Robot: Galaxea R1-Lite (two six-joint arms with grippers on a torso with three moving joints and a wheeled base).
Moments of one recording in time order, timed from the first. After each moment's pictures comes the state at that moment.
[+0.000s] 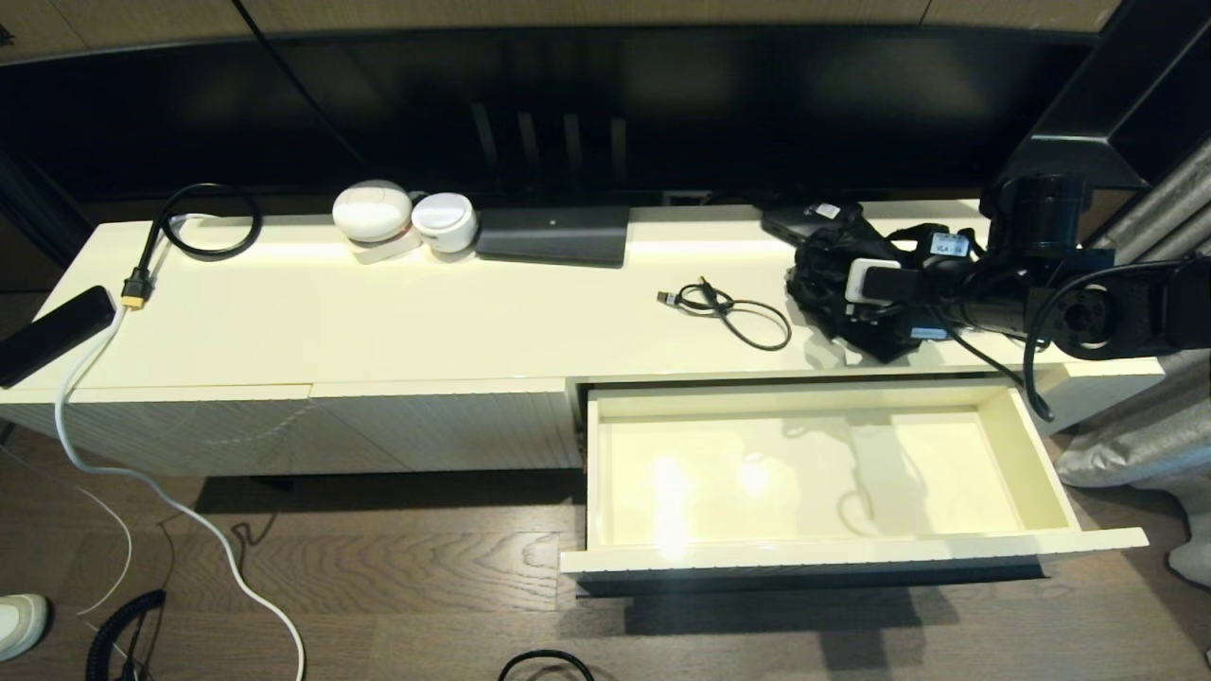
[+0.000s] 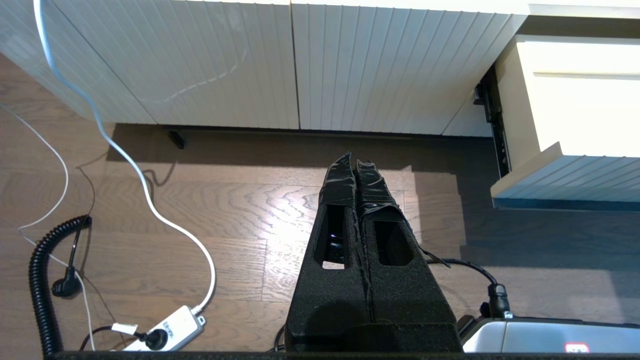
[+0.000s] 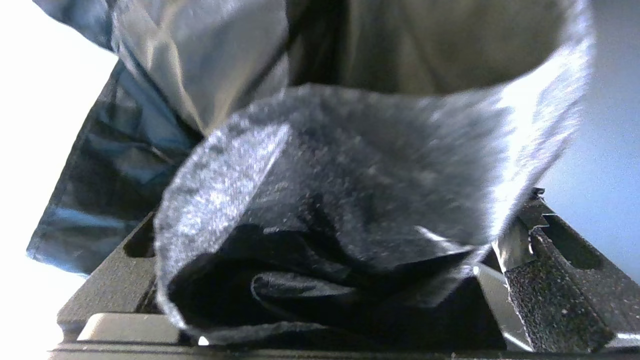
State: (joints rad) left arm 0.00 0.00 0.00 -0.01 0.02 -0.06; right arm 0.06 2.02 -1.50 -0.28 0.03 -1.40
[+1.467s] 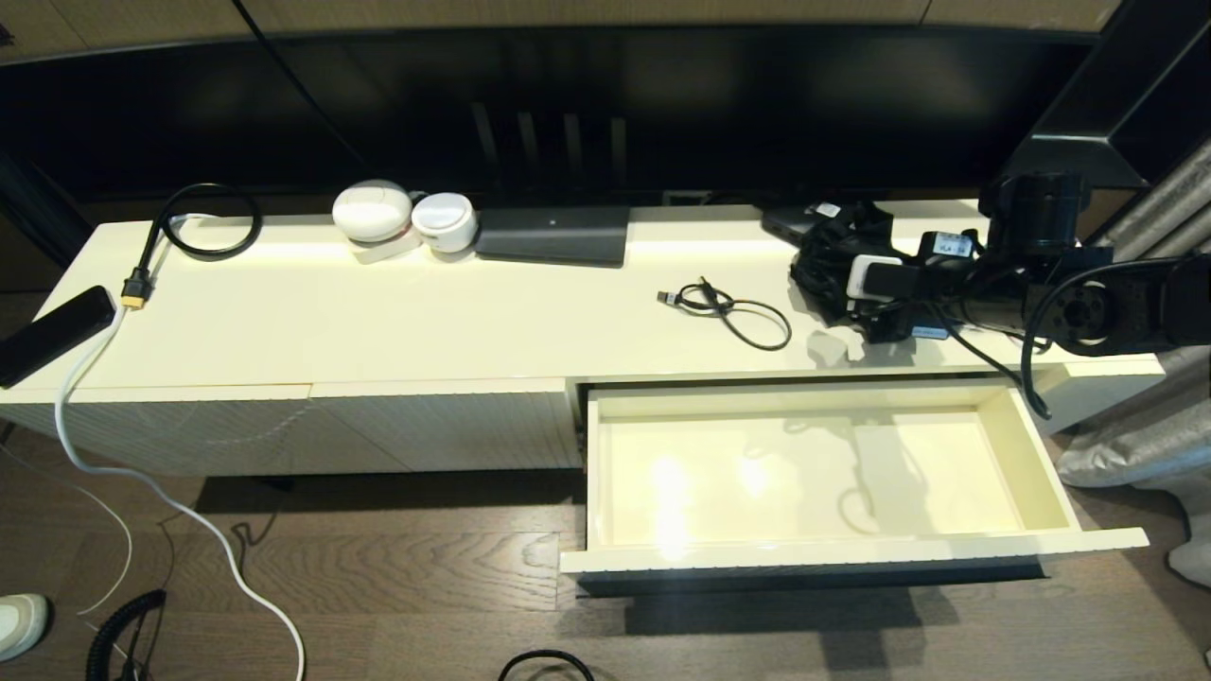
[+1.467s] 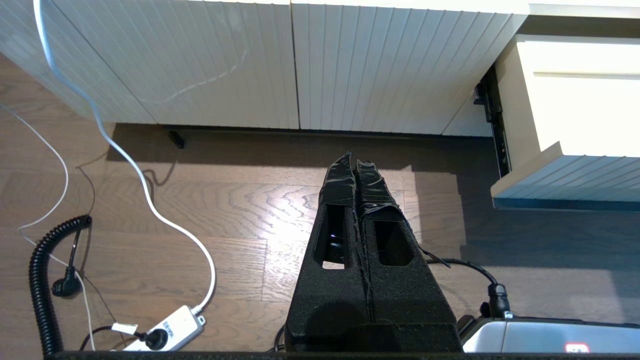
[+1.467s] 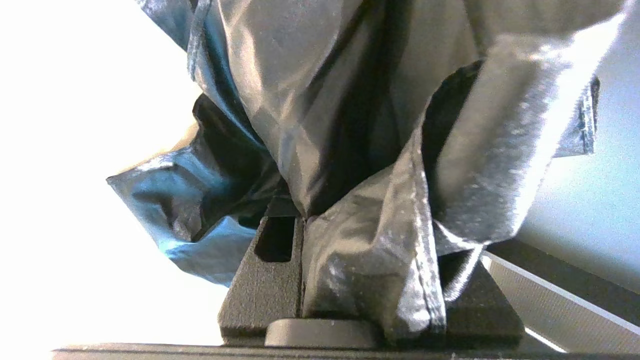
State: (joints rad) left arm 0.00 0.00 0.00 -0.01 0.02 -0.06; right arm 0.06 2.02 -1.52 -0.26 0.01 -1.37
